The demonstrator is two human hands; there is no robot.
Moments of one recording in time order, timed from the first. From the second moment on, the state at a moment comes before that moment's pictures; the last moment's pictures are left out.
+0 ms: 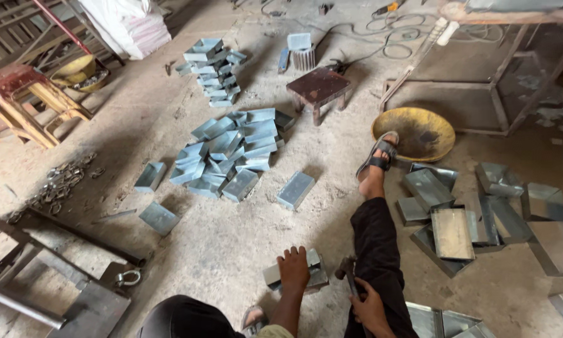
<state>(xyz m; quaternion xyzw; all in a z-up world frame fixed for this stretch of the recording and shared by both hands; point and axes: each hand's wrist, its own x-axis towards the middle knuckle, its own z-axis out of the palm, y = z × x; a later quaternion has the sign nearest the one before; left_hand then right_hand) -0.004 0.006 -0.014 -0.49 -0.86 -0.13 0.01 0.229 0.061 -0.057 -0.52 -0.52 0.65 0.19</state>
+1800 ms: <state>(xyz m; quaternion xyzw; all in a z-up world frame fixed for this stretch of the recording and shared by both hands) 0.004 -0.004 0.017 -0.49 -0.86 -0.11 -0.05 0.226 0.056 -0.054 -0.53 -0.60 0.57 0.17</state>
